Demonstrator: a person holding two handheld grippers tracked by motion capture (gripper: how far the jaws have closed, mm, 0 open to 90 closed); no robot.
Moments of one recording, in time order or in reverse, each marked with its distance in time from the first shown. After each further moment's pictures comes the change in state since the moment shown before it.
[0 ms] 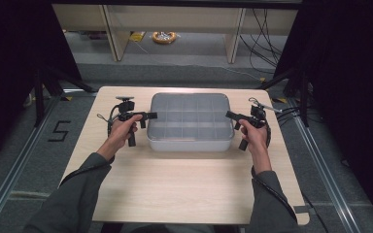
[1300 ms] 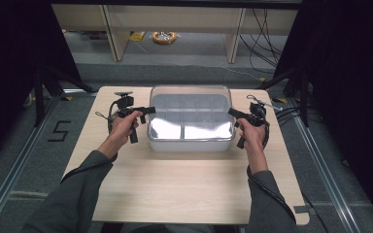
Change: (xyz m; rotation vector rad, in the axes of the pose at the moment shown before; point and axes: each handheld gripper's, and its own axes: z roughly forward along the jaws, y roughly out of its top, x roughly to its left) left arm -0.022 0.010 -0.018 -0.075 0.047 -0.019; right arm 0.024 0.002 -0.012 -0.086 -0.084 -0.048
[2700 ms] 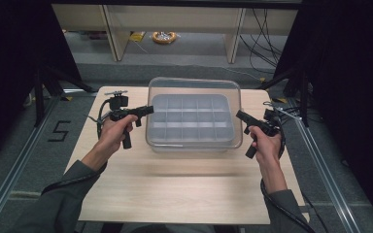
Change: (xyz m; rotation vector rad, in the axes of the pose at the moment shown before) left arm -0.050 -0.008 -0.070 -0.067 -0.071 0.127; right arm 0.015 -0.007 -0.074 -0.066 0.074 0.004
